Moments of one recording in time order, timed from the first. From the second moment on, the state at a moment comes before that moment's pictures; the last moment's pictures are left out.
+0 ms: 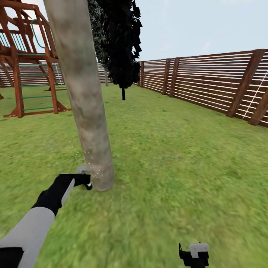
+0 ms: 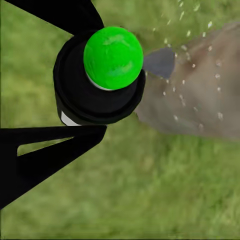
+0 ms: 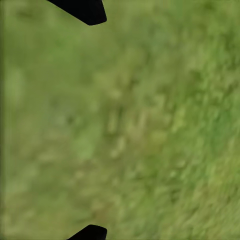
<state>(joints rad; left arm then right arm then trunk) -0.81 0.14 -0.03 -0.76 0.02 0.61 -0.18 -0.44 -0.02 0.08 -0.03 0.13 -0.61 -0.30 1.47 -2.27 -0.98</state>
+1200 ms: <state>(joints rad) -0.79 0.17 -0.03 -0.92 0.00 0.74 -0.20 -0.44 -0.02 0.08 -0.03 0.13 -0.61 -0.30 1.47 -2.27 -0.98</state>
